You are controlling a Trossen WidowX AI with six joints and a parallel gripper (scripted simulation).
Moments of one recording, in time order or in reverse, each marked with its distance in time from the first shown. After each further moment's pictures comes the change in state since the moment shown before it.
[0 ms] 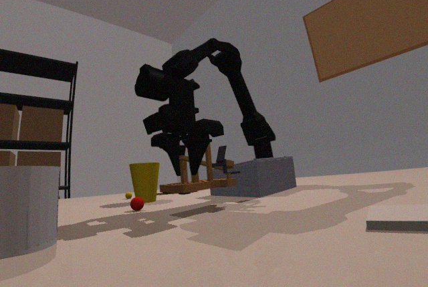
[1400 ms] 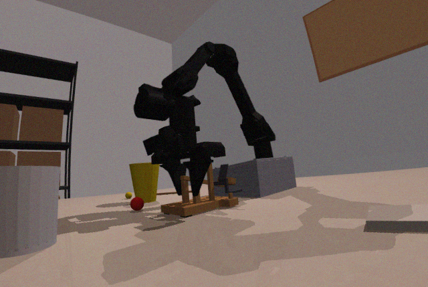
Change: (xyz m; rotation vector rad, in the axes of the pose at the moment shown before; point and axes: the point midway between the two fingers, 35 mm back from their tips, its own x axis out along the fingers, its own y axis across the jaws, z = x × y) arm 0.043 0.000 0.000 0.004 0.007 0.000
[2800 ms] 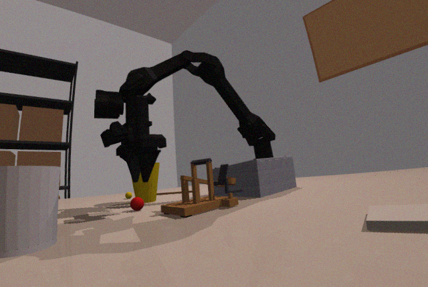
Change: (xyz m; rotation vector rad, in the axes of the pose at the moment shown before) arm -0.037 -0.124 0.046 0.094 0.005 -0.008
